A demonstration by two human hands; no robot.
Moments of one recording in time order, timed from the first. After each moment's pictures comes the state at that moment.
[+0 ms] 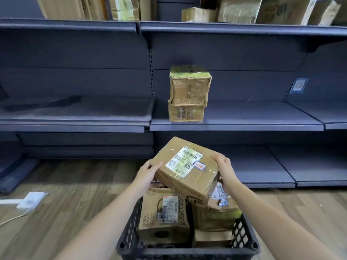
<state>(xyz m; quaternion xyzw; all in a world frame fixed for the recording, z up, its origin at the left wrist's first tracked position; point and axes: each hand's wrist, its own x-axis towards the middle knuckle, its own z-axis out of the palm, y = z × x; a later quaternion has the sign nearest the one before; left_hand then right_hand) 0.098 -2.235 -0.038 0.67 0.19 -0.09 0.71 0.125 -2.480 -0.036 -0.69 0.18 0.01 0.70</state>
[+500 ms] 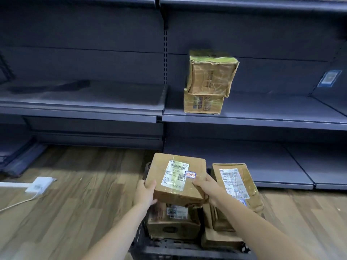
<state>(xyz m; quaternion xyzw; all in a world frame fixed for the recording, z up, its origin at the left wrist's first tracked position) 0.079 -2.201 -0.118 0.69 0.33 -0.02 0.65 0.131 -2.400 -0.118 -0.75 0.14 0.21 0.61</state>
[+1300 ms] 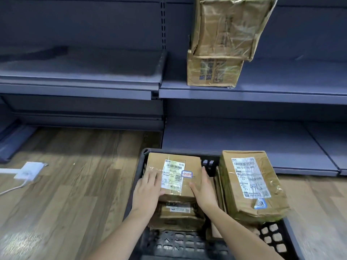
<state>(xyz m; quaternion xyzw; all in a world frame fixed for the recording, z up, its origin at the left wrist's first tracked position) 0.121 -2.192 -0.224 1.00 -0.02 0.02 -0.02 0.156 -2.383 -0.229 -0.88 0.07 0.14 0.44</state>
